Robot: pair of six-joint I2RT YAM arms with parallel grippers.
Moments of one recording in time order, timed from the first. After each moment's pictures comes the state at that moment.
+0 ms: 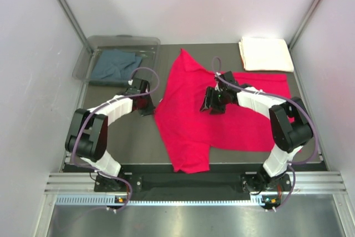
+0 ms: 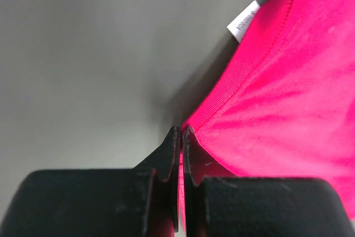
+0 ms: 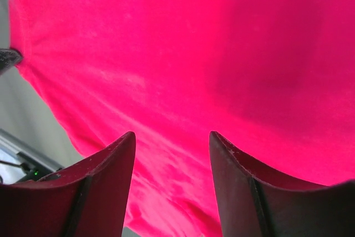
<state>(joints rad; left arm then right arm) -0.30 1.63 0.93 -0.33 0.08 -0.65 0.45 1.72 1.08 -0.39 -0.30 0.60</state>
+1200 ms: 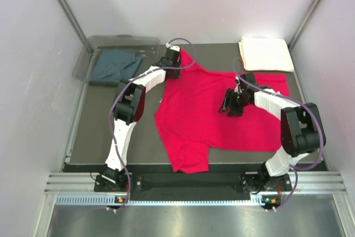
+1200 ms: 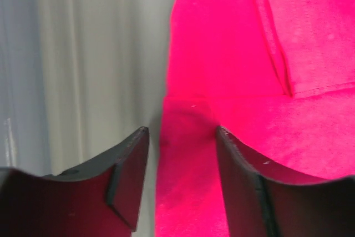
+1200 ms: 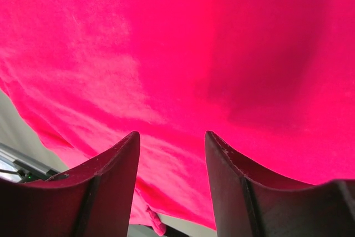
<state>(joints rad) -0.43 2.36 1.88 -0.28 -0.28 -0.18 0.23 1.62 0.96 -0.46 -0.35 0.51</state>
